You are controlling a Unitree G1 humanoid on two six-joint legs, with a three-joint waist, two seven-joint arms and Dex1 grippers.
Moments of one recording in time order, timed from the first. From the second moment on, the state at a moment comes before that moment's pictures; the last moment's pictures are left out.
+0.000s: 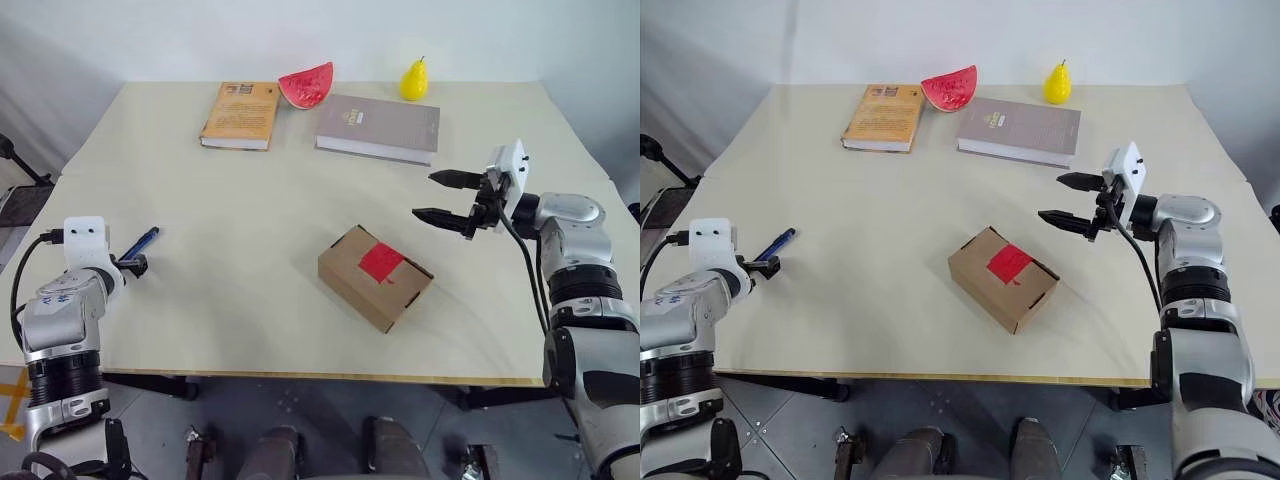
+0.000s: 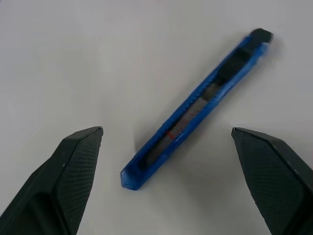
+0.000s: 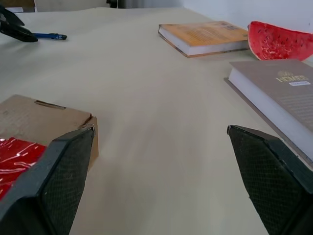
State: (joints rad) left arm -0.45 0.63 0.37 0.14 -0.13 0.95 -0.11; right arm -0.96 -0.62 -0.12 0.88 0.23 -0.05 1.34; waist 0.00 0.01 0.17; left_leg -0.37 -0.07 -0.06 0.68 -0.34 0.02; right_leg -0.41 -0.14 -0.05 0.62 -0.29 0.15
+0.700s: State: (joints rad) left arm -0.53 0.75 0.34 0.55 -0.18 0.72 -0.49; right arm -0.83 -0.68 -0.13 0.61 0.31 0.10 1.32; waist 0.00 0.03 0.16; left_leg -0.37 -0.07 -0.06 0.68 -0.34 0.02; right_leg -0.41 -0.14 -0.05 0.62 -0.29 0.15
